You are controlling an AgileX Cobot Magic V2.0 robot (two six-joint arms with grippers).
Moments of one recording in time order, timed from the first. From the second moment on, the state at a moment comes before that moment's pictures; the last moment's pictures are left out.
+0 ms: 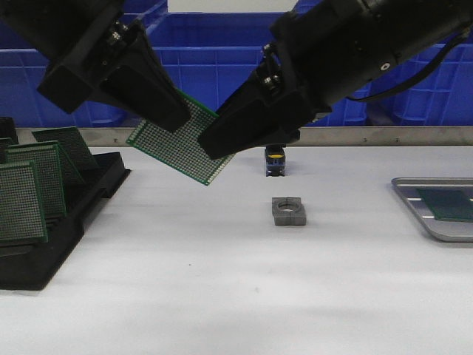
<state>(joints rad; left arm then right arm) -0.50 1.48 -1.07 -0.69 0.74 1.38 0.41 1.62 -0.97 1.31 0.70 -1.89</state>
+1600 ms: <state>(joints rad) -0.43 1.43 -1.07 -0.70 0.57 1.38 -0.26 1.62 -0.96 1.32 0.65 -1.28</state>
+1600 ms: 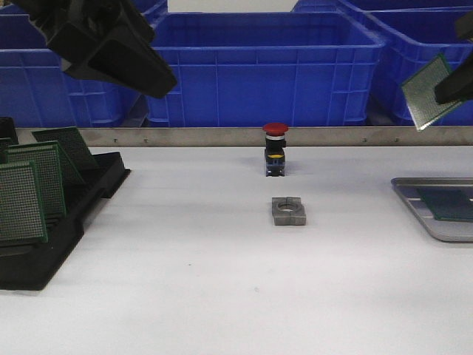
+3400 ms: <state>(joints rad) -0.36 1.28 -1.07 -0.71 0.46 1.05 -0.35 1.56 -0.89 1.29 0.72 -1.26</state>
